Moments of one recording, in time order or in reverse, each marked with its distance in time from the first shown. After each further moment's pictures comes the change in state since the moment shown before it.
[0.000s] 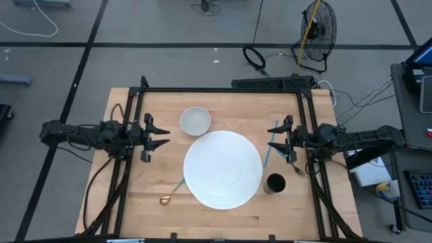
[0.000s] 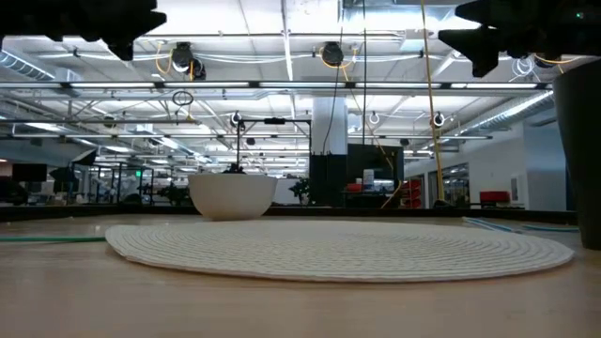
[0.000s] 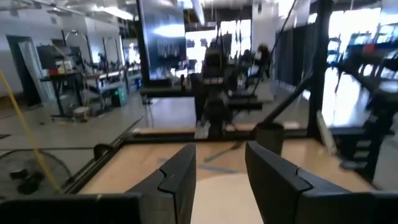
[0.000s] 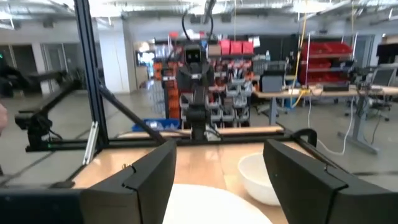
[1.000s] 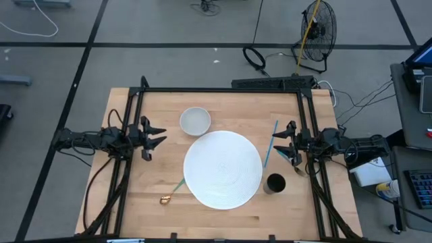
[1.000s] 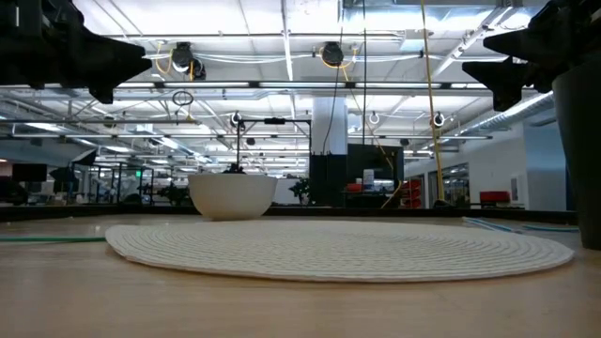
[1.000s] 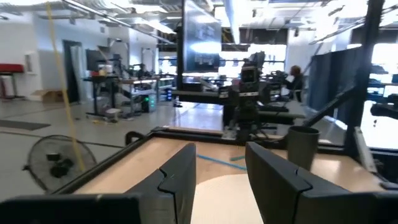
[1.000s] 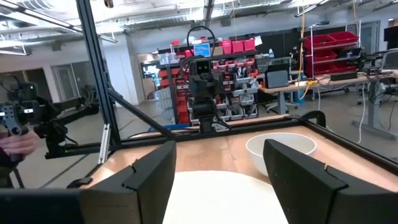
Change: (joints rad) left arm 0.000 -0.362 -0.279 0.028 -0.123 -0.065; right arm 0.004 -0.426 -0.209 -0.171 -0.008 0.100
